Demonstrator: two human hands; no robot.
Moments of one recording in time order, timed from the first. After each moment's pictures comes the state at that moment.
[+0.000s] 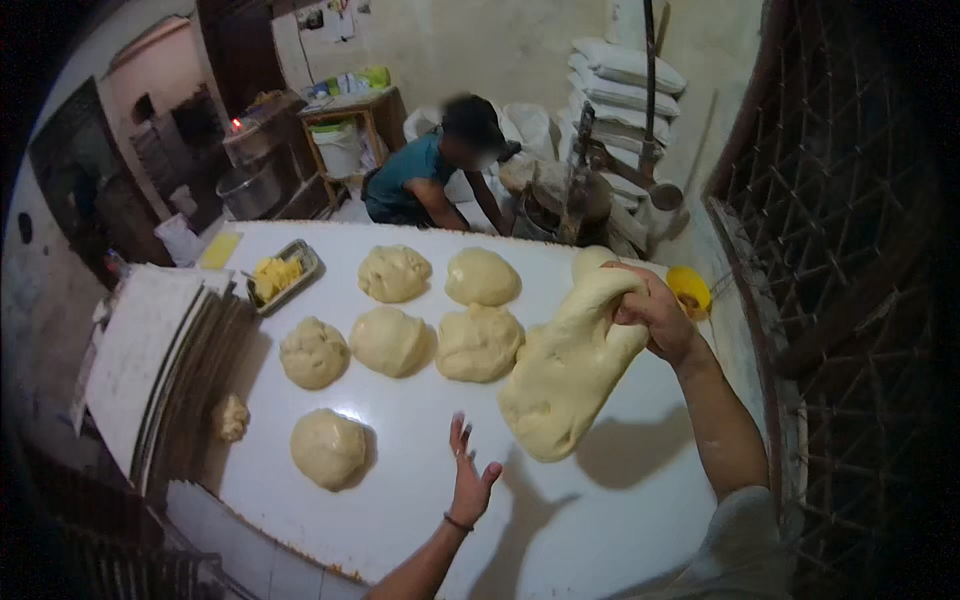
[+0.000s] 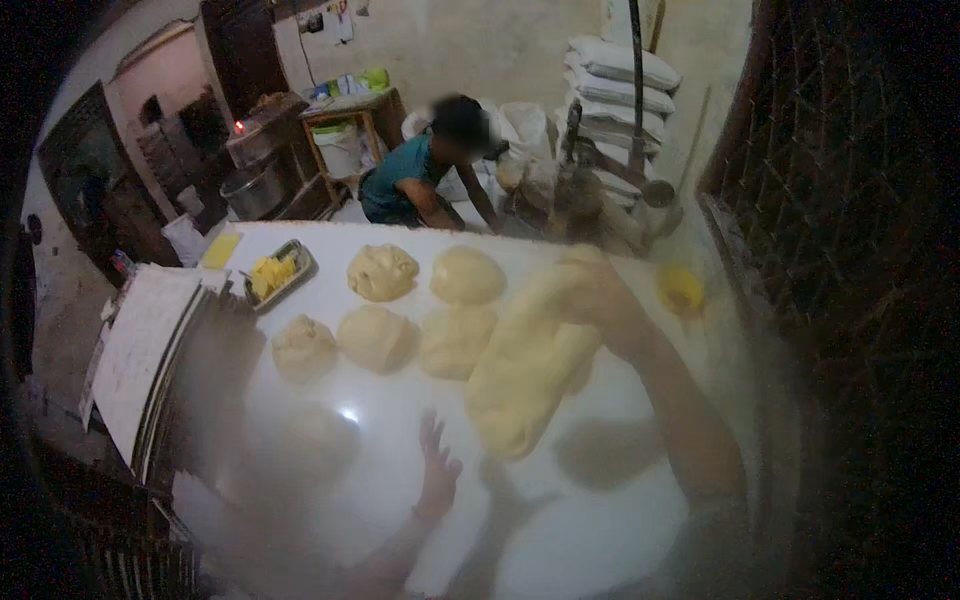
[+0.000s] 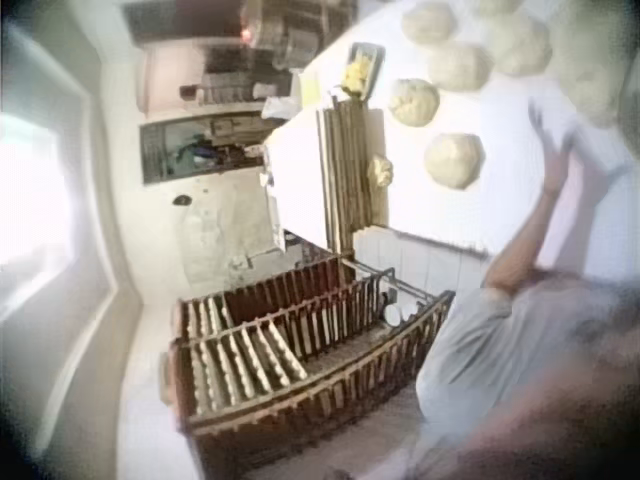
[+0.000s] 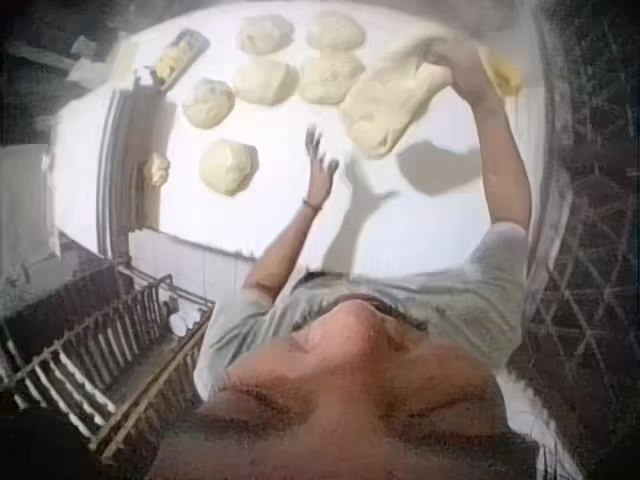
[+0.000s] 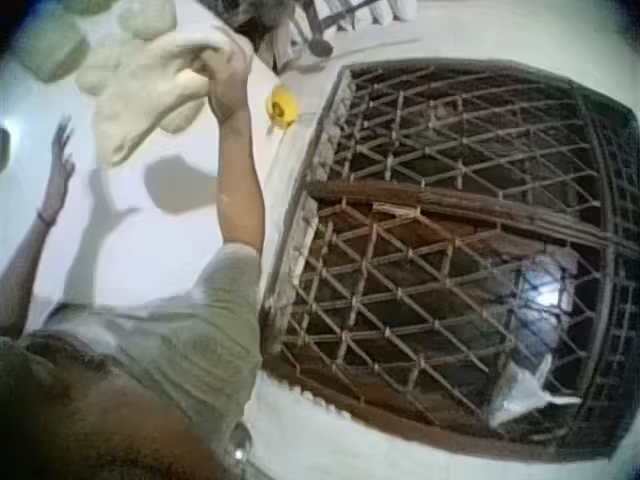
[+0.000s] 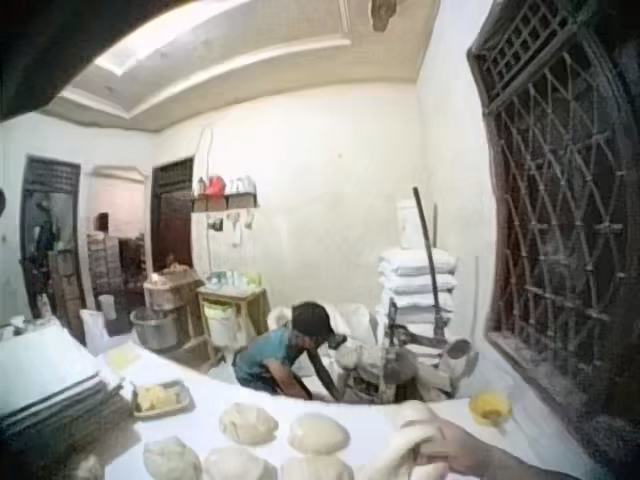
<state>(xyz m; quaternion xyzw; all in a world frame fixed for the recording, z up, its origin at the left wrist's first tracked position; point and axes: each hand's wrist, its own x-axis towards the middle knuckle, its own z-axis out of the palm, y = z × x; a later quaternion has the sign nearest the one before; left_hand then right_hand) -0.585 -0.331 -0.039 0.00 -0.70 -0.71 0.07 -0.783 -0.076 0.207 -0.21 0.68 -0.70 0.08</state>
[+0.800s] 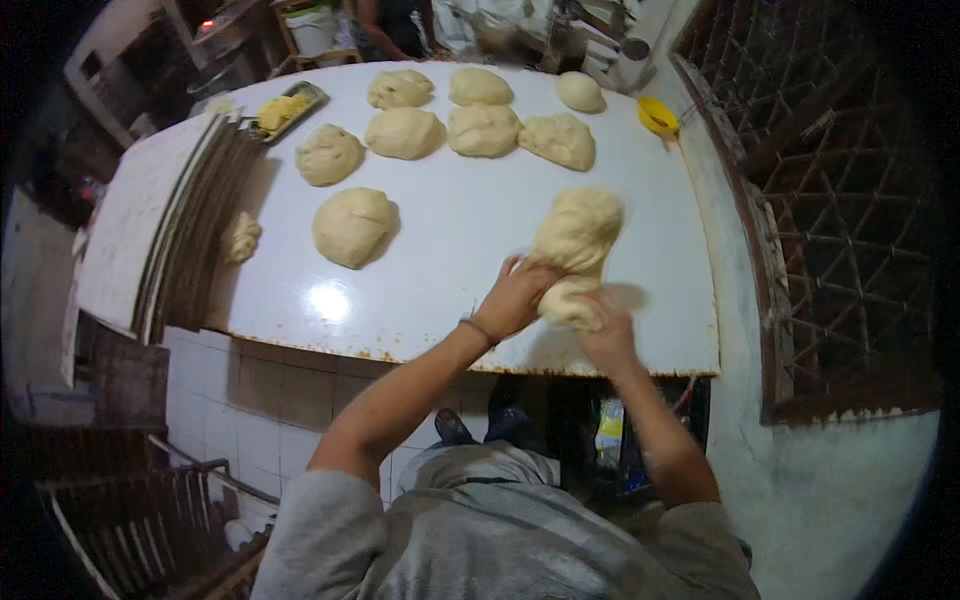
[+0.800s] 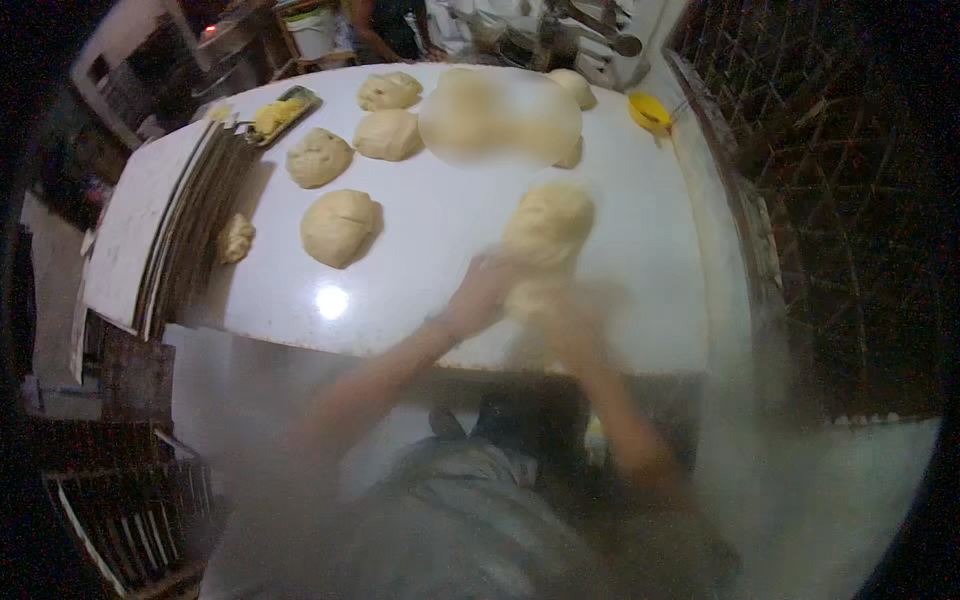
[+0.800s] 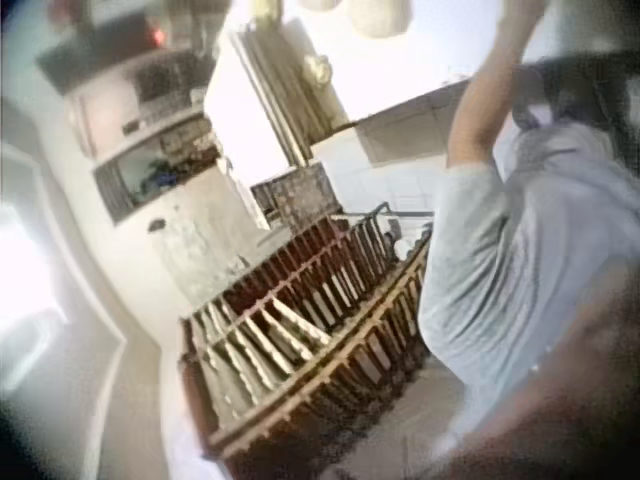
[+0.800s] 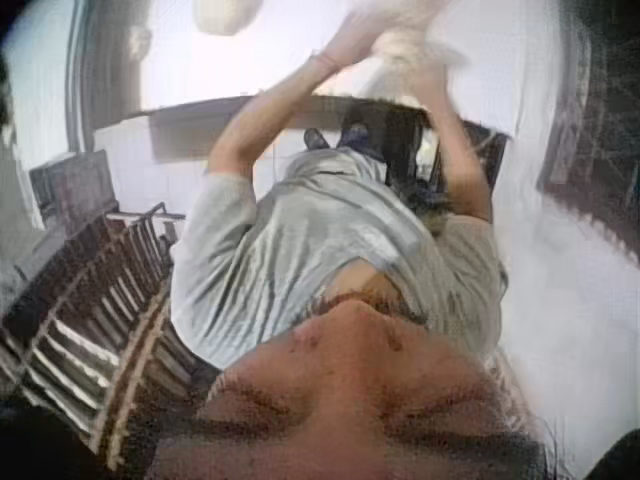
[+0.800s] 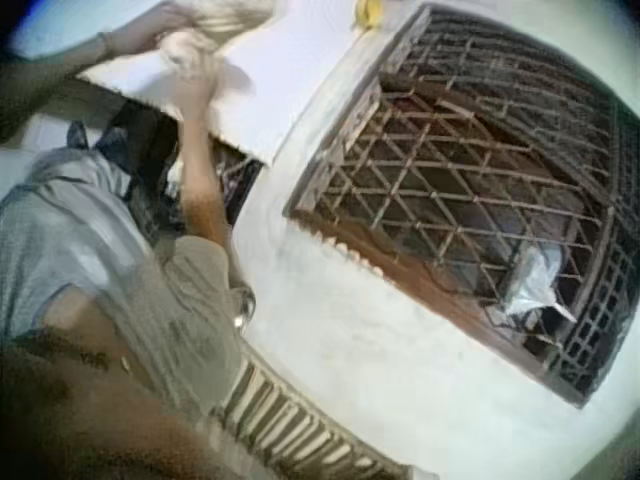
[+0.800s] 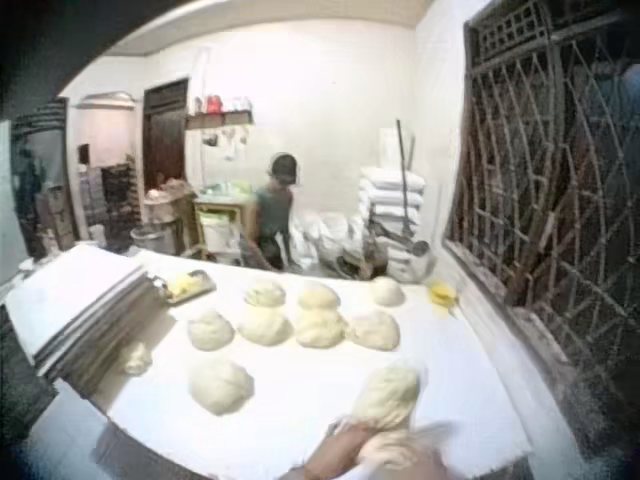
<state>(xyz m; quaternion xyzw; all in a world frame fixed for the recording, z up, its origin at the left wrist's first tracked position) -0.375 -0.367 0.010 -0.39 -0.82 -0.41 0.08 -0.291 -0.159 0.029 -0.12 0.89 -0.43 -0.12</state>
